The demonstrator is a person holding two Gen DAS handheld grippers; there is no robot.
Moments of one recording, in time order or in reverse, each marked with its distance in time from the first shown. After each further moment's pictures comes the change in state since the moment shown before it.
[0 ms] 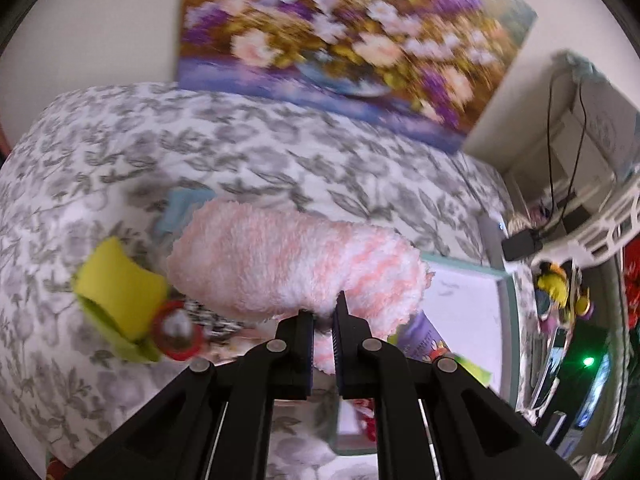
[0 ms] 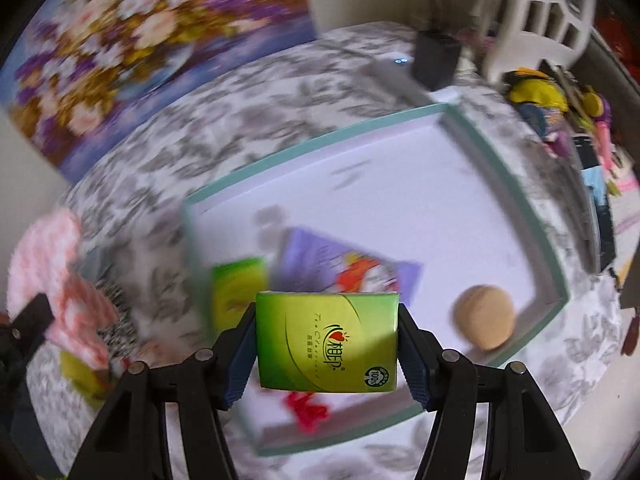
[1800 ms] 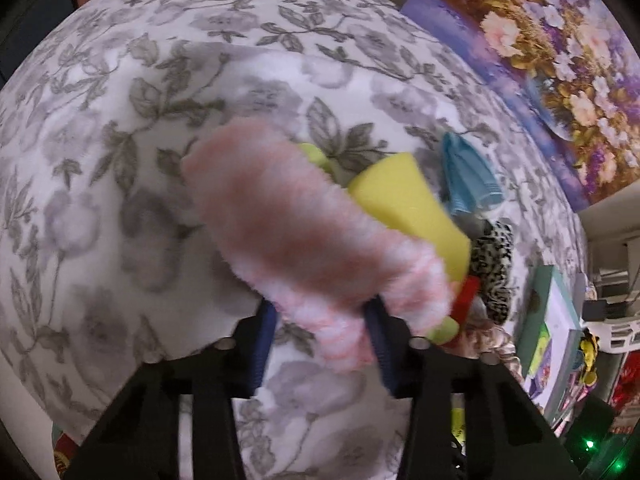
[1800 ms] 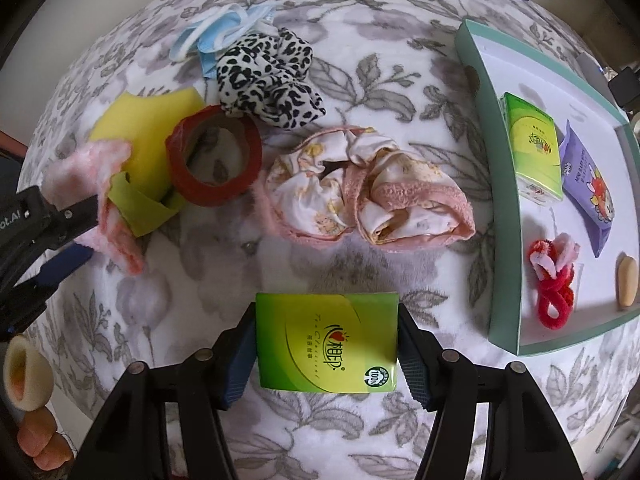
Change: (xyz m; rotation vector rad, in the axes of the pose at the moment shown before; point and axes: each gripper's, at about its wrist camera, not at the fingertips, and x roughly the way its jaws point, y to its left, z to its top) left arm 0.043 0.226 -0.042 -0.375 0.202 0.124; right arm 0.050 0.148 -0.123 -0.455 0.267 0.088
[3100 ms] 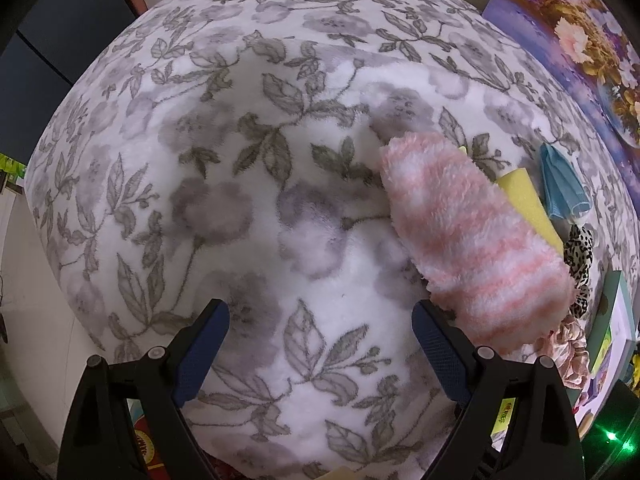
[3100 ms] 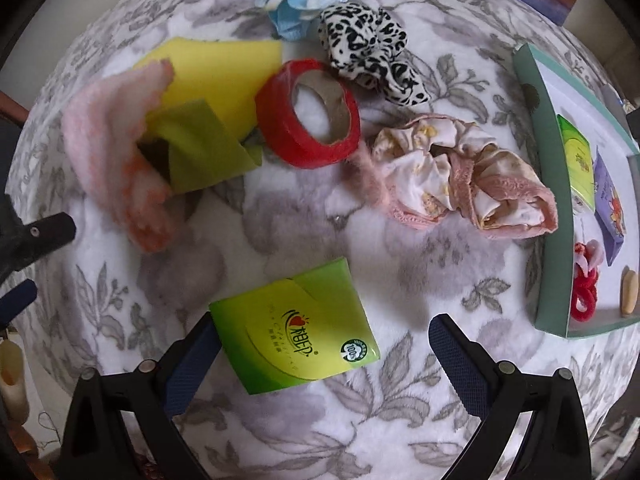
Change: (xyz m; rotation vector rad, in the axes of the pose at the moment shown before) left arm -0.021 0.050 -0.005 -0.048 0.028 0.260; right arm 0.003 0.084 -0.009 -0.085 0.032 -0.046
